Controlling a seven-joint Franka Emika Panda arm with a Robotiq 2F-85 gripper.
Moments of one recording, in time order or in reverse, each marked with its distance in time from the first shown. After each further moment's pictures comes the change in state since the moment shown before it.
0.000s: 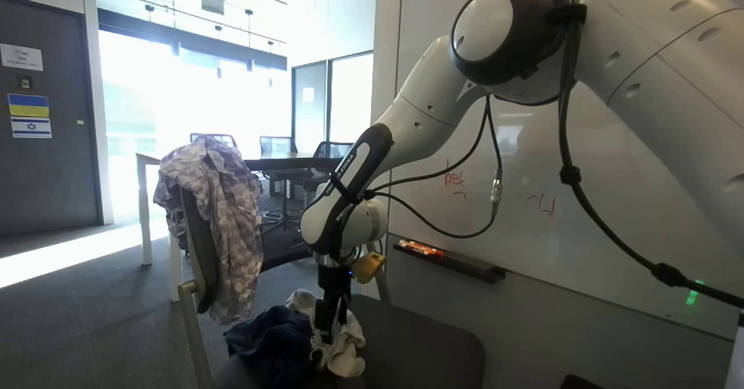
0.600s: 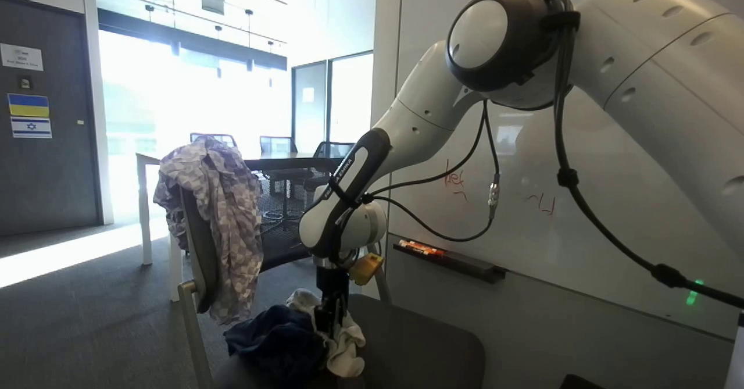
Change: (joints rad) arm 0.003 0.023 -0.002 0.025 -0.016 0.010 0.030
